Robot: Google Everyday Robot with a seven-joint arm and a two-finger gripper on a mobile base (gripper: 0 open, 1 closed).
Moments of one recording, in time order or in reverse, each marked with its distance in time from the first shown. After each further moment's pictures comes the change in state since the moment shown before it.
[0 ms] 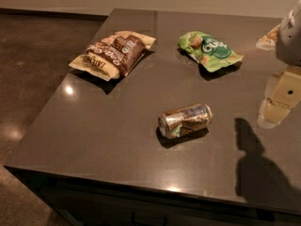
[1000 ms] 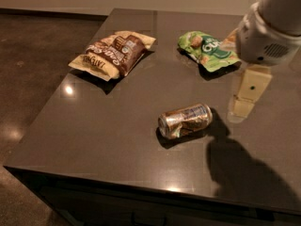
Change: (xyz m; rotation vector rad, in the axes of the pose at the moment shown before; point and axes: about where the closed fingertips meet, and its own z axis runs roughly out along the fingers) arm -0.053 -0.006 0.032 -0.074 -0.051 -0.139
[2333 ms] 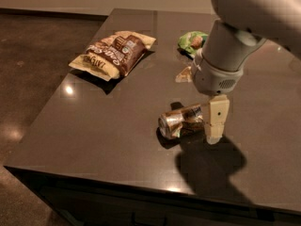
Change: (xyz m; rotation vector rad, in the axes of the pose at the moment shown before) arm -0.033 0.018 0.096 -0.156 0.000 -0.370
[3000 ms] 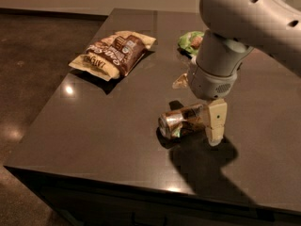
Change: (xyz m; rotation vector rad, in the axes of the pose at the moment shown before) arm 0.006 -0.001 0.019 -0.040 0.042 -0.088
